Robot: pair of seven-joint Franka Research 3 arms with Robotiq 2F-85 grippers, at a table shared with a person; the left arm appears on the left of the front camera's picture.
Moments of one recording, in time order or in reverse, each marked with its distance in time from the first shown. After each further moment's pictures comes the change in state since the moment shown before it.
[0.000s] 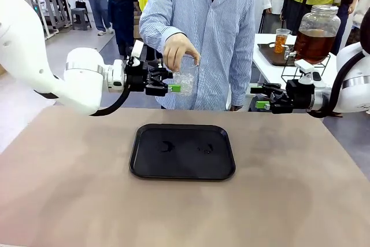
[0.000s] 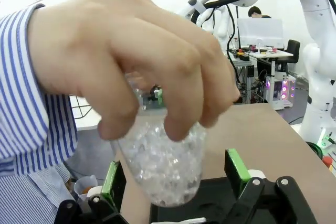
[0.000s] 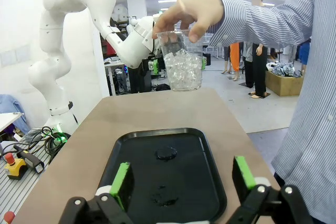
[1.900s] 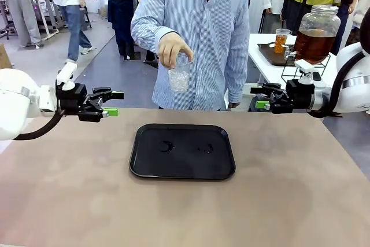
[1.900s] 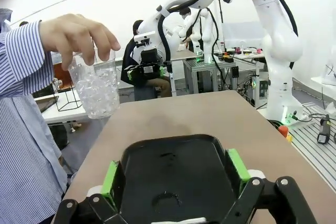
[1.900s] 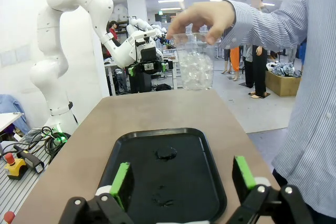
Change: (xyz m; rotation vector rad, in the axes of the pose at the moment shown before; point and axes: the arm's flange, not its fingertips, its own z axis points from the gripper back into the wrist) left arm -0.046 -0.071 0.174 -0.034 -0.041 -0.028; right arm 0.000 0.000 0.000 0.000 0.000 0.000
